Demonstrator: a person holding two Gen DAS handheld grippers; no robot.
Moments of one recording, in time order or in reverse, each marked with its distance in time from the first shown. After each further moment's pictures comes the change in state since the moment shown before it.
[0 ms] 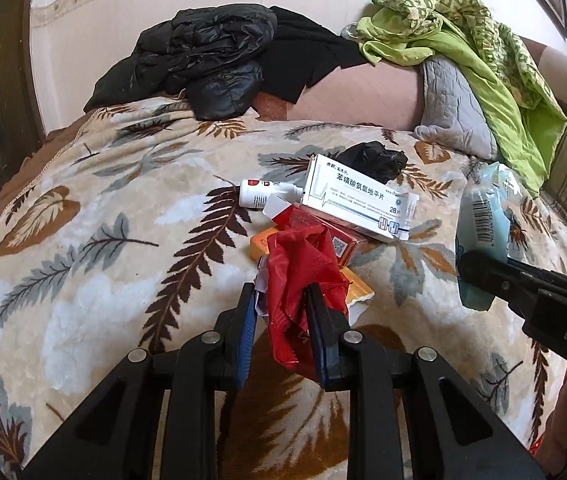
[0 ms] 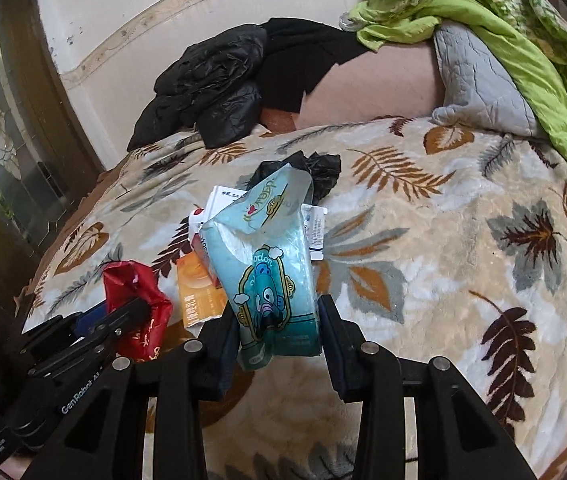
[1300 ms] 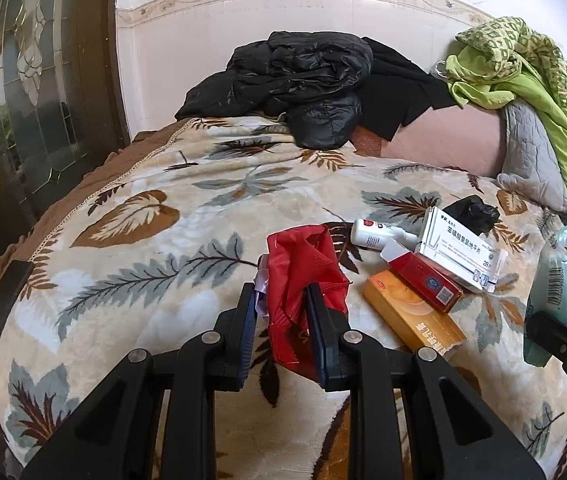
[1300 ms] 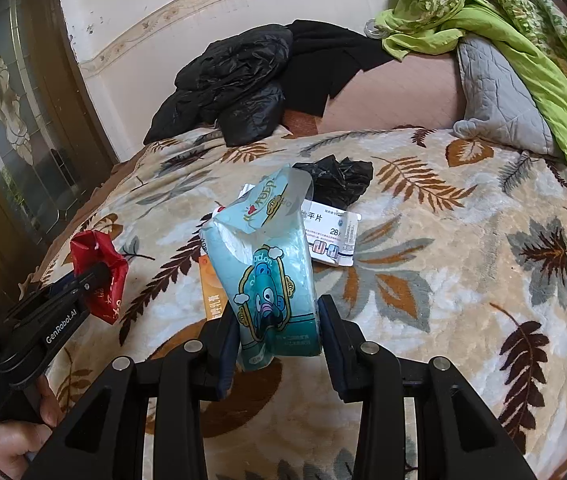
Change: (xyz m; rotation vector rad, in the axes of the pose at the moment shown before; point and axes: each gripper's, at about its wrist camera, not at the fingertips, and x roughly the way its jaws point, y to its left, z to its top) left arm -0.021 0.050 0.007 -0.143 -0.098 0.260; right arm 0.003 0.021 -0.002 -0.062 -0.013 0.028
